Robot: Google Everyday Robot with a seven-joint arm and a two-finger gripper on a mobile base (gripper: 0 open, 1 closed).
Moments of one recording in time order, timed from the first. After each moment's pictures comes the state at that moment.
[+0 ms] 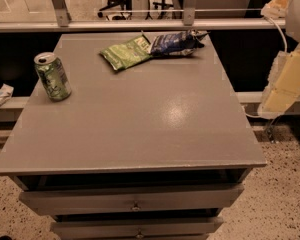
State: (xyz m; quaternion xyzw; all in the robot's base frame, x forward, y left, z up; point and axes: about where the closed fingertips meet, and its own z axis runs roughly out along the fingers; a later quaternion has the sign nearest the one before) arm 0.429 -0.198 1.032 -0.60 0.76 -0.09 0.23
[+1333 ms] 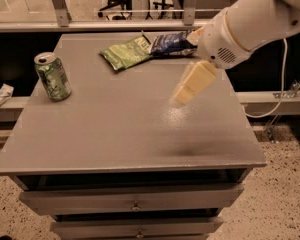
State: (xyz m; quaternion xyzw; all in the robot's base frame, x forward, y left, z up) arm 0.527 -0.092 0.952 -0.57 0.74 0.10 0.33
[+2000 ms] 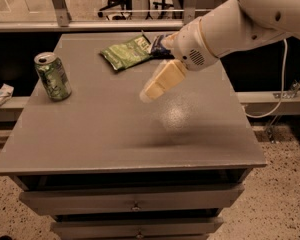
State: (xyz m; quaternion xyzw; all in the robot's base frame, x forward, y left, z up) arm 0.550 -0.029 0.941 -0.55 0.72 0.20 0.37
